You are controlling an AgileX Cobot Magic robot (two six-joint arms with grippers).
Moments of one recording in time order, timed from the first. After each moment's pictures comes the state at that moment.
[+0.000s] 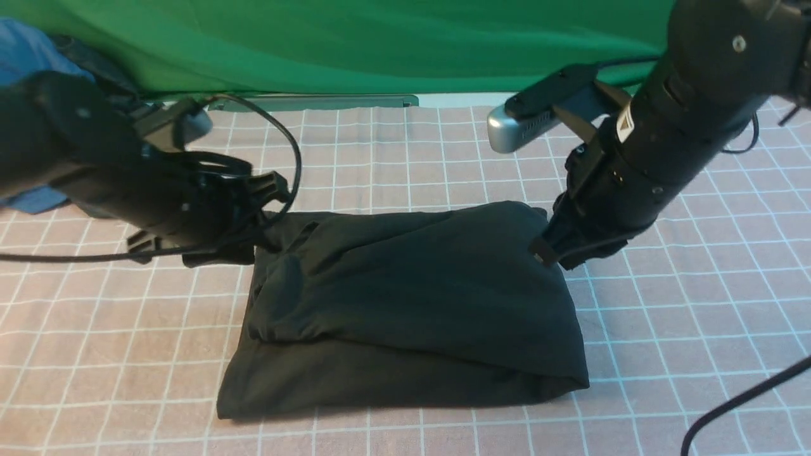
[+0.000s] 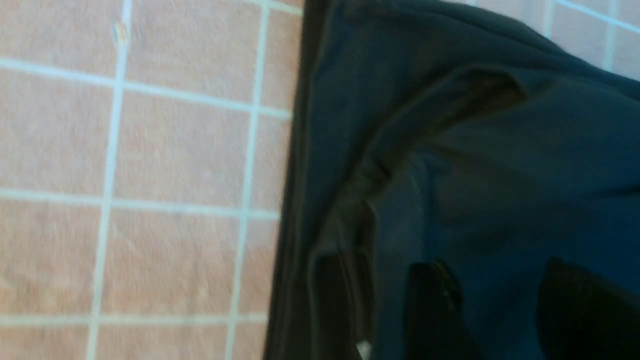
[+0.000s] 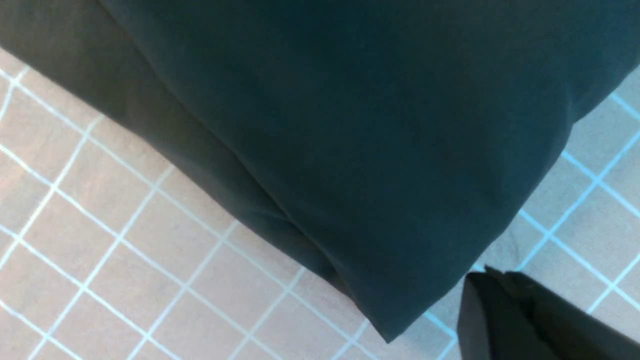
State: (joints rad) right arm 0.53 1.64 -1.38 0.08 1.07 -0.14; left arm -0.11 1.66 -1.07 -0.39 0.65 -0.07
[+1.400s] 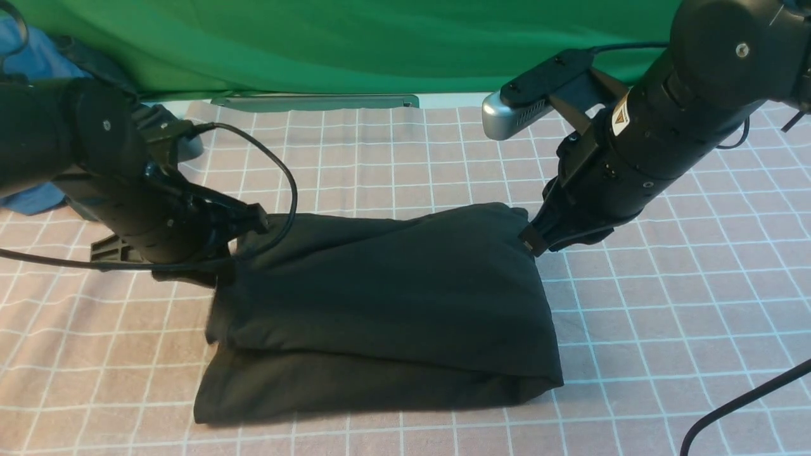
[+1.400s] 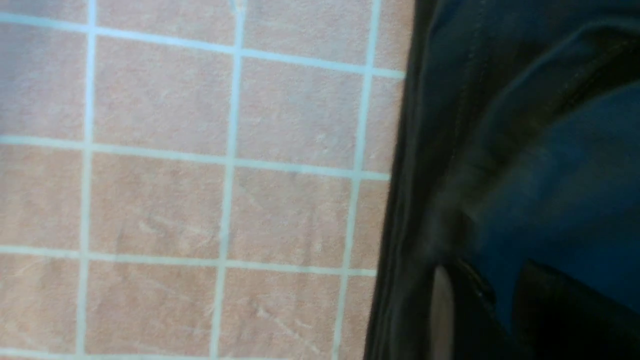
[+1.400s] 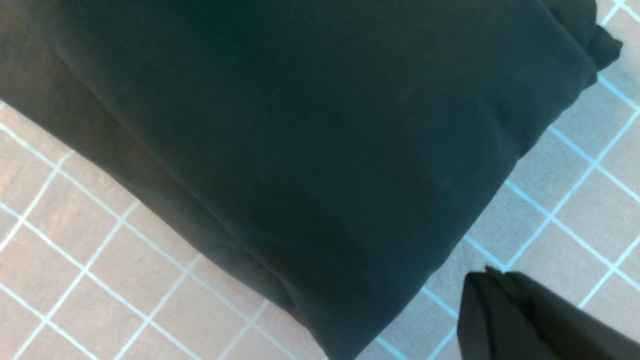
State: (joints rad) right arm 0.53 1.64 -1.38 0.08 0.98 -0.16; left arm -0.11 1.64 -1.08 -0.08 0.78 -0.24
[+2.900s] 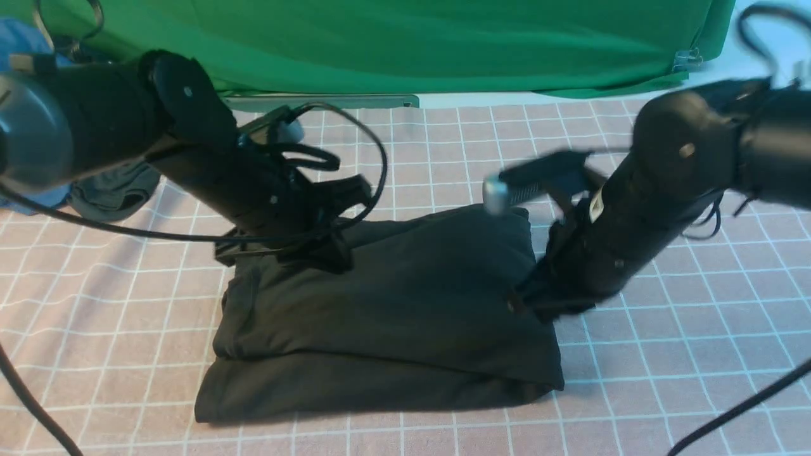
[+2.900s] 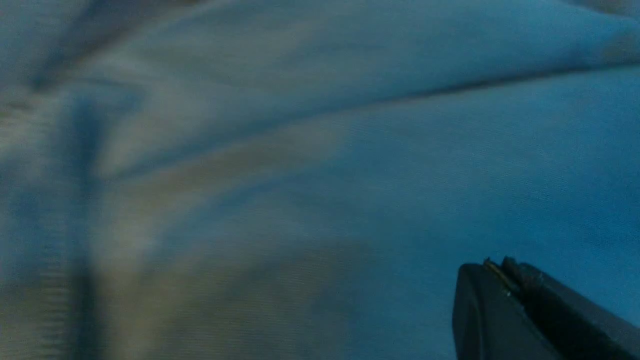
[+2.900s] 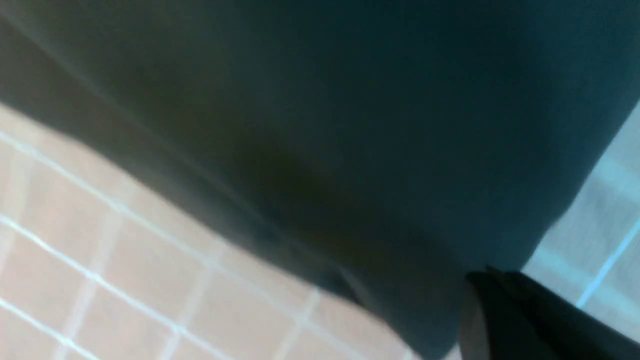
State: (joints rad) right arm 0.53 1.69 -1.19 0.18 0.82 -0.06; left arm -0.28 1.72 -1.20 -0.46 0.81 -0.15
